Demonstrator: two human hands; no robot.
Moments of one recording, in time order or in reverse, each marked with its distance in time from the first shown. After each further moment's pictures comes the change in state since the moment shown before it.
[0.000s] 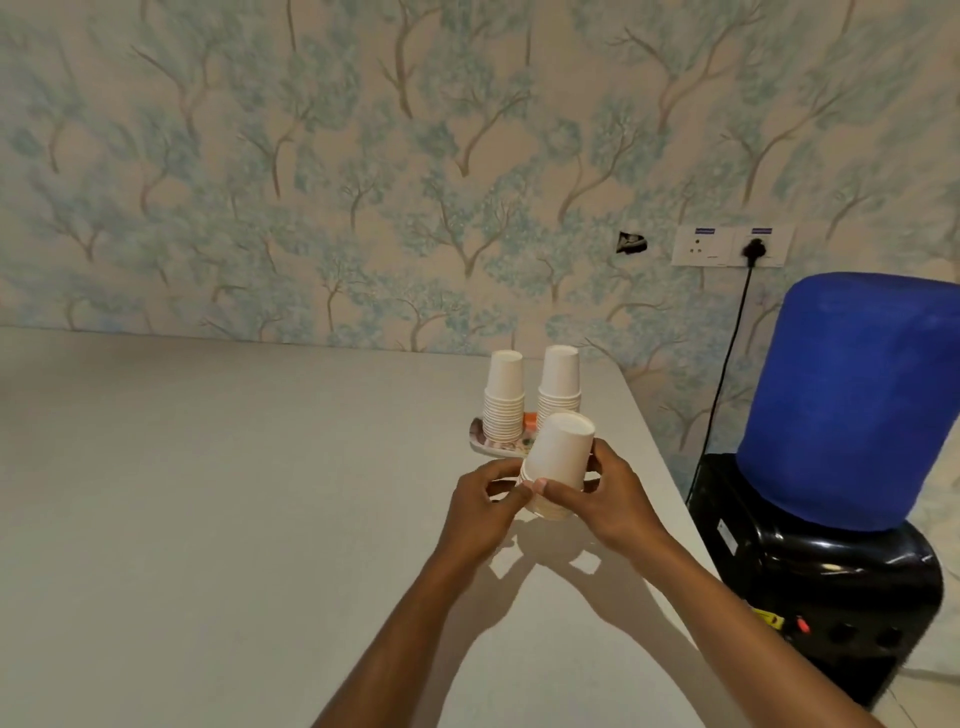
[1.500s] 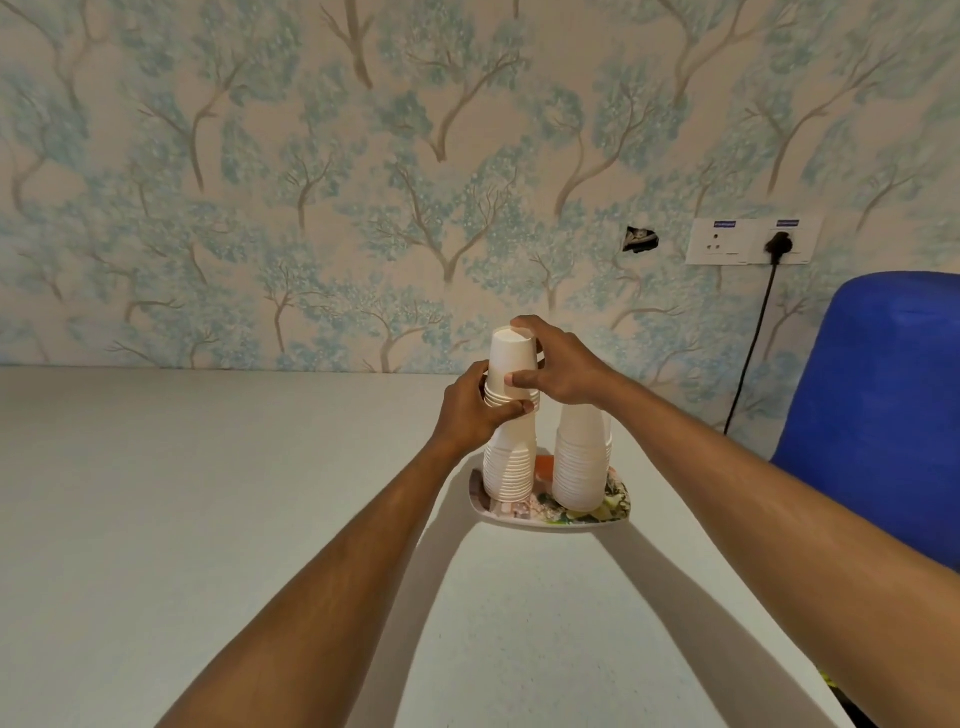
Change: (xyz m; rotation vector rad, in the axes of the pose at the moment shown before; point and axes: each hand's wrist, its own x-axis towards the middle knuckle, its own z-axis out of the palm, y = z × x) left_hand 0.265 -0.008 -0.039 0.237 -0.044 0.200; right_hand 0.273 -0.056 0.026 -0.435 -0.146 -0.232
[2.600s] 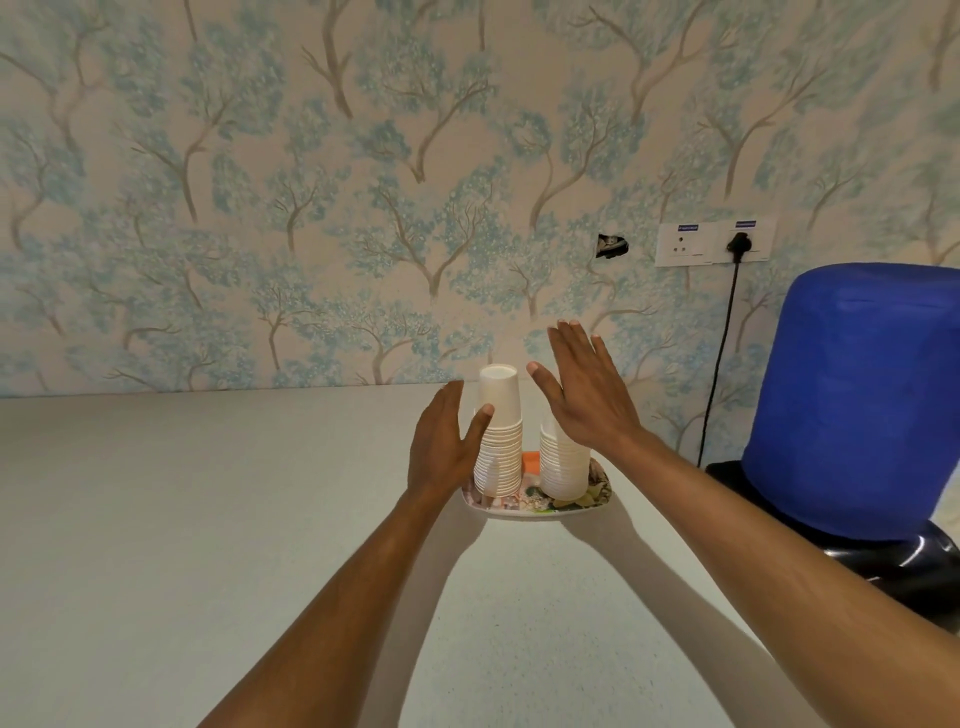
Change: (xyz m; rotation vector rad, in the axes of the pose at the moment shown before) left_hand -0.049 -0.015 0.004 0.355 0.153 0.021; right_hand -0.074 0.016 0.003 -0.401 0.367 -0.057
